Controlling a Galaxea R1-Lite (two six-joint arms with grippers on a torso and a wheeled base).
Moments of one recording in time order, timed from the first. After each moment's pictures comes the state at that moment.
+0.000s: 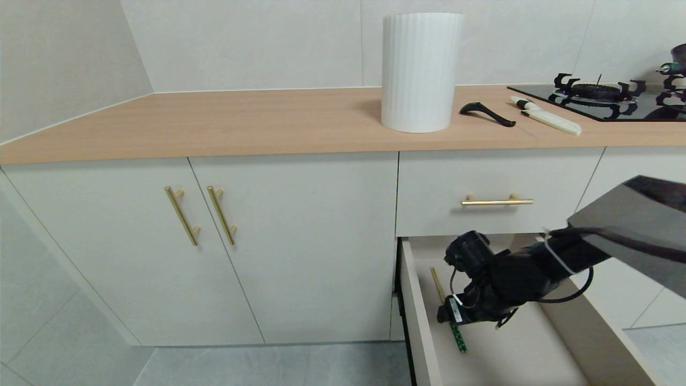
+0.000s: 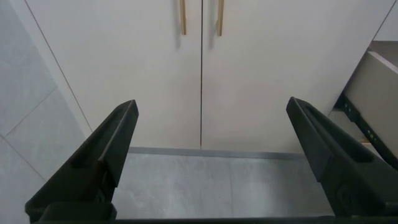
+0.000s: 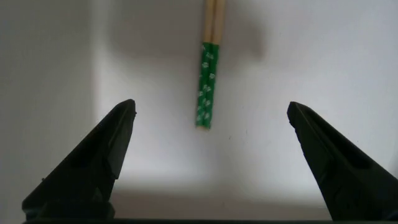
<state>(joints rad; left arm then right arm) 0.00 0.00 0.00 0.00 0.07 -0.02 0.47 2.19 -1.12 0.05 -0.16 0.28</state>
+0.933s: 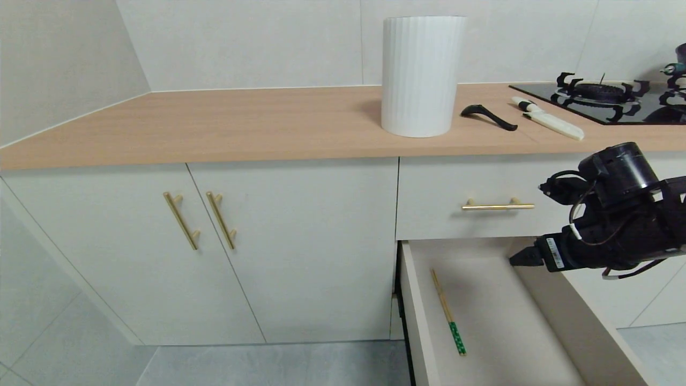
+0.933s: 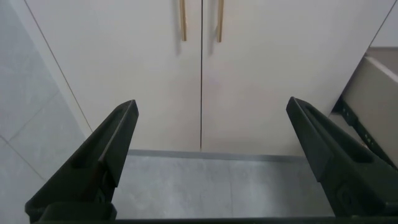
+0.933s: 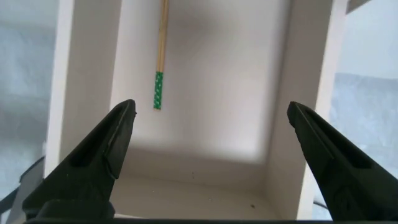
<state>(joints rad) 0.00 0.00 0.00 0.00 0.07 -0.02 0.24 1.66 -1.08 0.27 -0.08 0.06</state>
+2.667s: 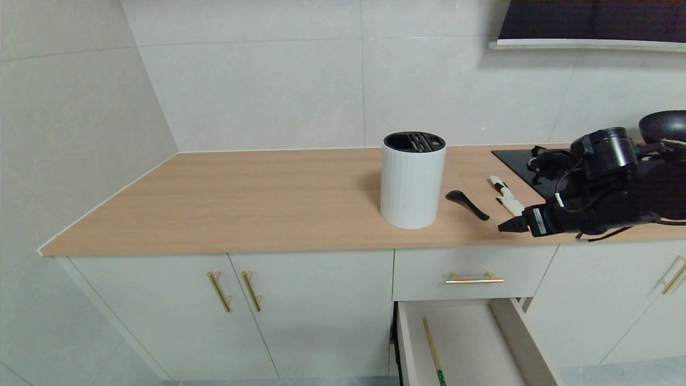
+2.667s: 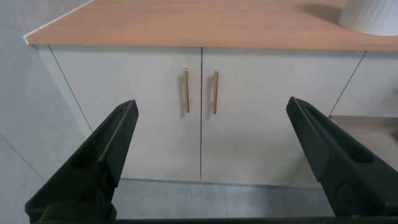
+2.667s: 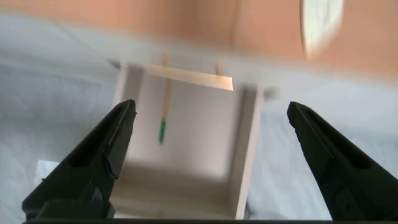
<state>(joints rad) 0.00 0.00 0.00 0.00 0.07 -0.02 0.12 1.85 -1.26 0.11 0.07 -0.10</state>
